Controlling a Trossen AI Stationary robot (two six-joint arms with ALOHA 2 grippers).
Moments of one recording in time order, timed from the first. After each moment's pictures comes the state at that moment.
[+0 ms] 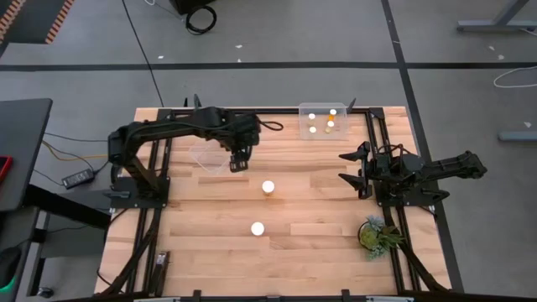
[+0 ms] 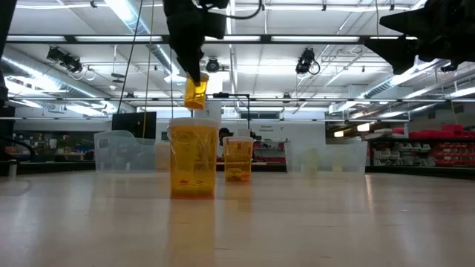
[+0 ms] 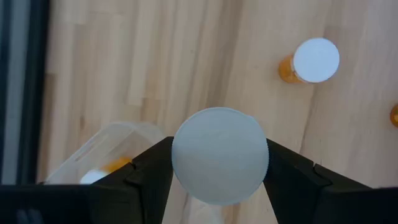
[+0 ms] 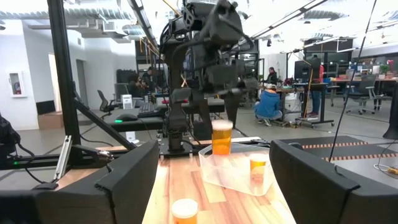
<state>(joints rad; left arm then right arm) 0.24 1.70 1.60 -1.13 -0.08 0.11 0.16 0.09 0.04 0.28 0.28 -0.03</state>
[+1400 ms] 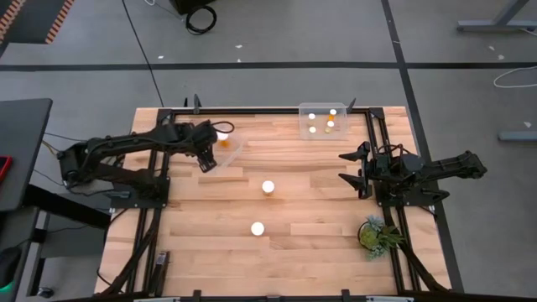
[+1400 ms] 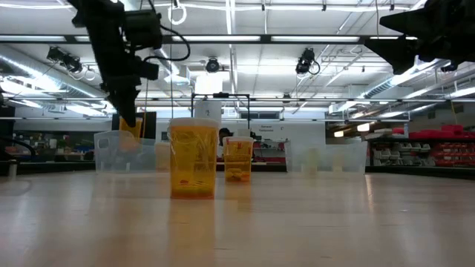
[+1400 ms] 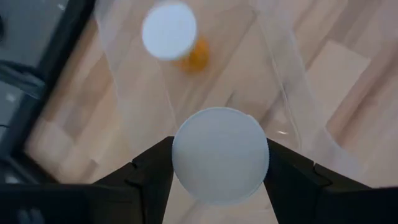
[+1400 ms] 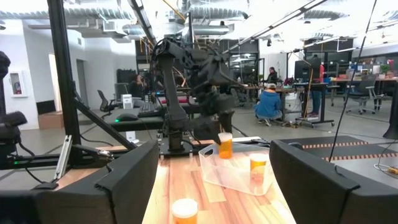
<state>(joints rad) 0.40 1.21 0.85 -0.83 -0.29 -0.07 0.16 0.09 0.04 0.28 0.28 -0.03</state>
